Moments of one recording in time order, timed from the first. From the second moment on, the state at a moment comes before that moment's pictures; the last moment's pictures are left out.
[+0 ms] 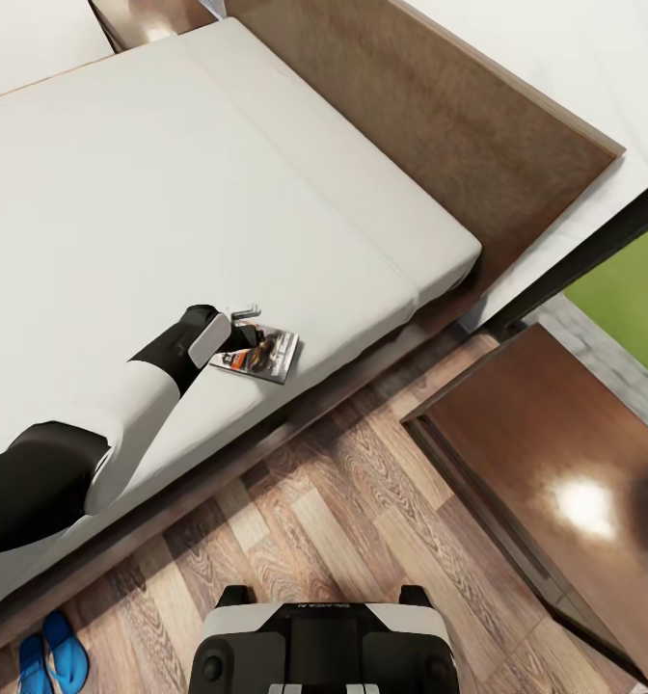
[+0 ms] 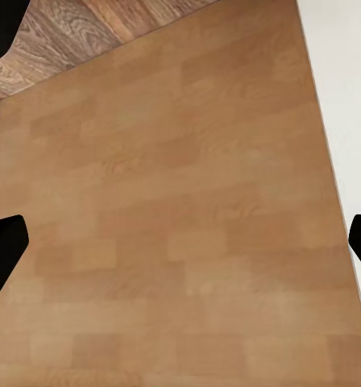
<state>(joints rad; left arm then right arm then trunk) -1.45 -0.03 -0.34 -0.38 0.61 0.62 0.29 -0.16 0.01 0.72 0.04 -0.65 0.09 -0.12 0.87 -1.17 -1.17</state>
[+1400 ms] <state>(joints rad) -1.45 -0.03 -0.34 -0.37 0.60 0.62 0.29 -0.16 0.01 0.72 0.04 -0.65 0.09 -0.12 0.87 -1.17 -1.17</state>
